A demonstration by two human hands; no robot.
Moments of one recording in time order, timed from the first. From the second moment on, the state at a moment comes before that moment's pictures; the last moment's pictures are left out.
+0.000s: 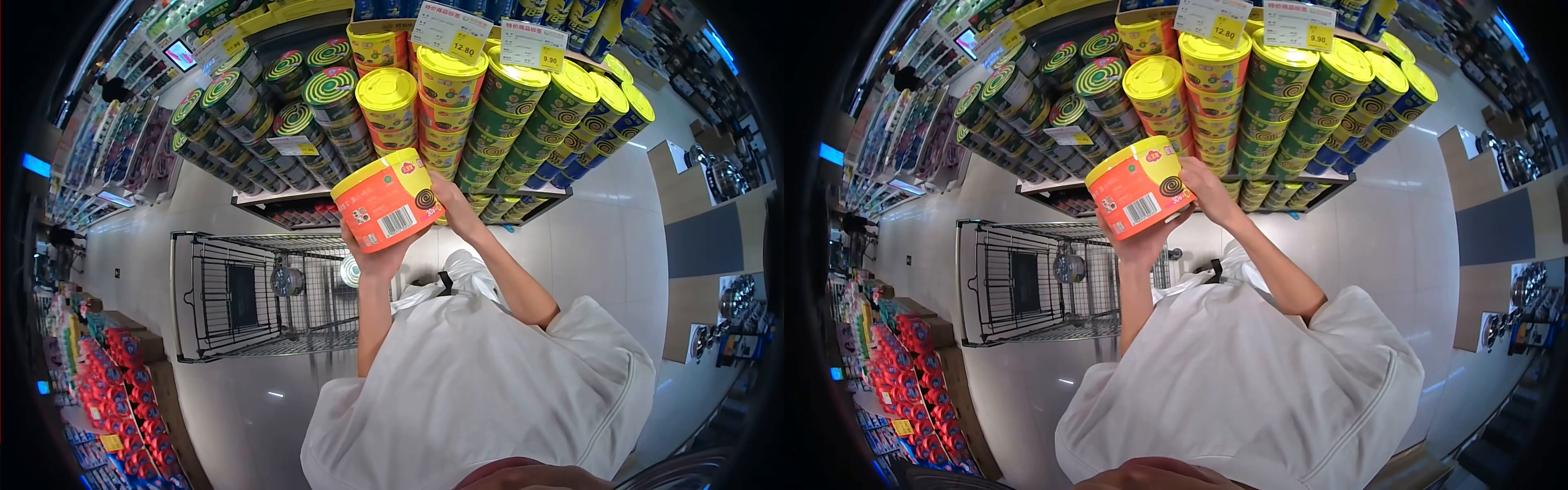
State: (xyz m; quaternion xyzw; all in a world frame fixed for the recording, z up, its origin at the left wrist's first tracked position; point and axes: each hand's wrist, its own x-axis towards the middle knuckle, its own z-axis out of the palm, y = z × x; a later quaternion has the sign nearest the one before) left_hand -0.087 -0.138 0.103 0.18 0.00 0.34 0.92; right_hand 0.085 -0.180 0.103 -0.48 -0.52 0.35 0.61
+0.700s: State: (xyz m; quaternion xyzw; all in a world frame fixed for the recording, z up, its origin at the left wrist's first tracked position) left_hand -0.088 -0.131 0.076 0.31 0.23 0.49 0.78; right_hand 0.066 -0.198 0.123 -0.39 -0.30 0.57 0.65
